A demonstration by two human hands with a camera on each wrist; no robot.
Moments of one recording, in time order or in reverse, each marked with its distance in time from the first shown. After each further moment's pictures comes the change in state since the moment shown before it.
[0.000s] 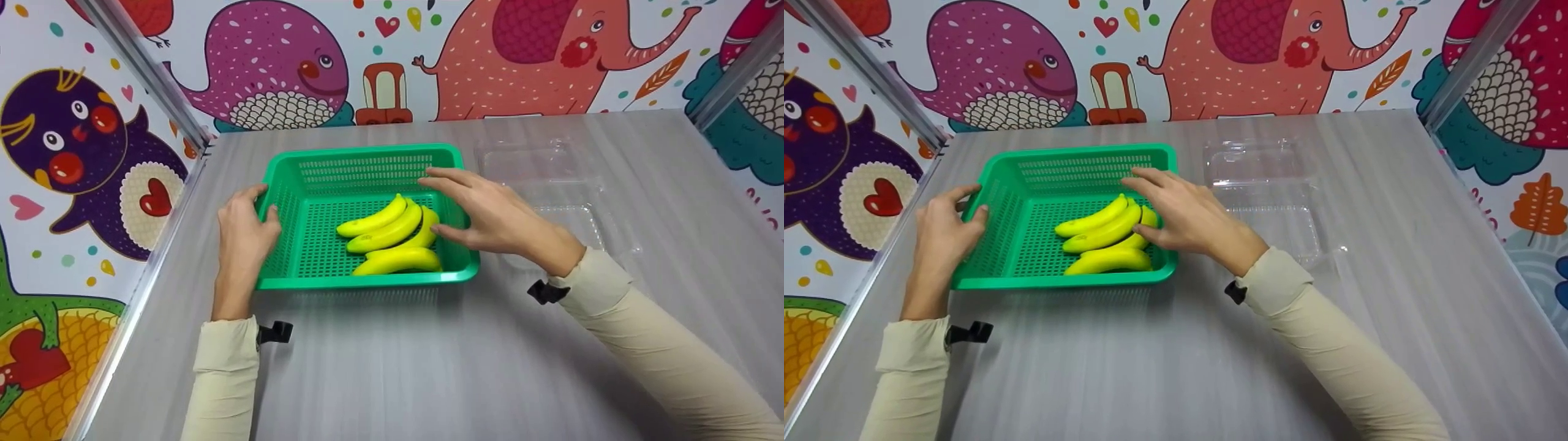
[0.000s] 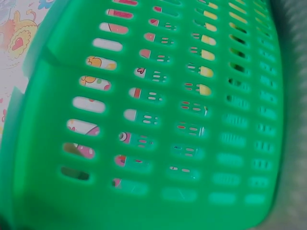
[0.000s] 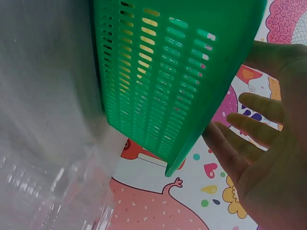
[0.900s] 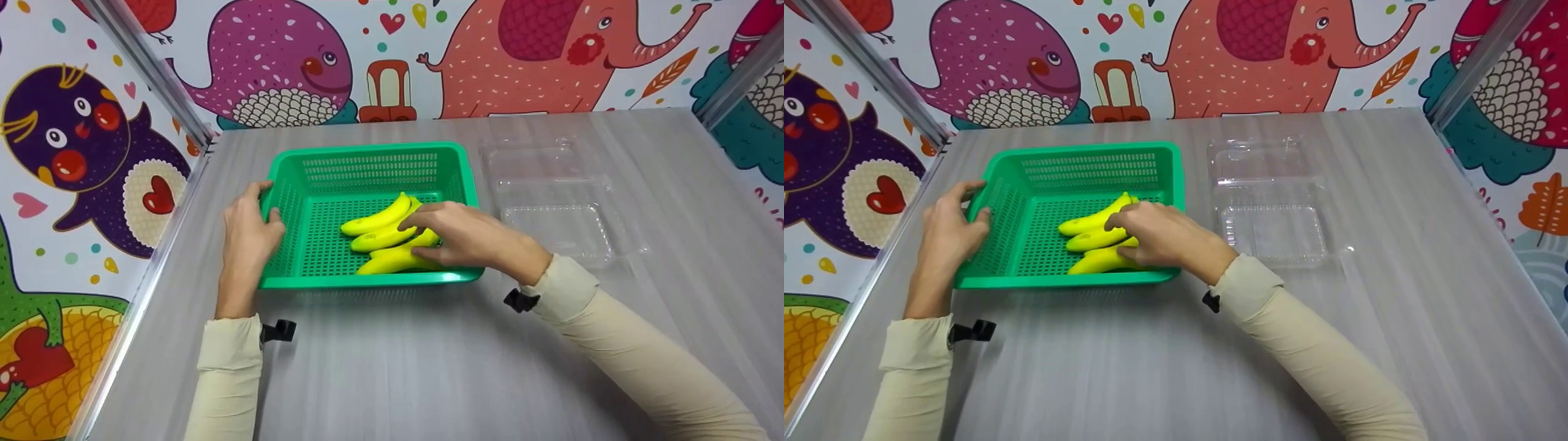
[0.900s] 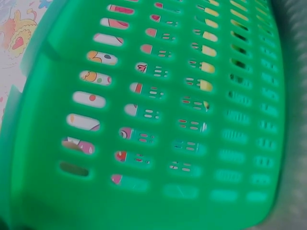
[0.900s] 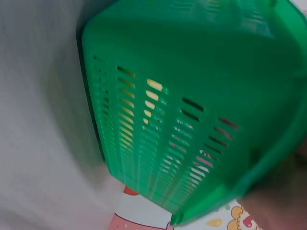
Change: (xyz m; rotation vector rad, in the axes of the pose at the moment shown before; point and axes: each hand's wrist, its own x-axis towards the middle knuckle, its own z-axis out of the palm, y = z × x) left_hand -0.001 -0.001 -0.001 0.001 -0.067 -0.044; right_hand 0.024 -0.024 0.033 0.123 -0.186 -0.104
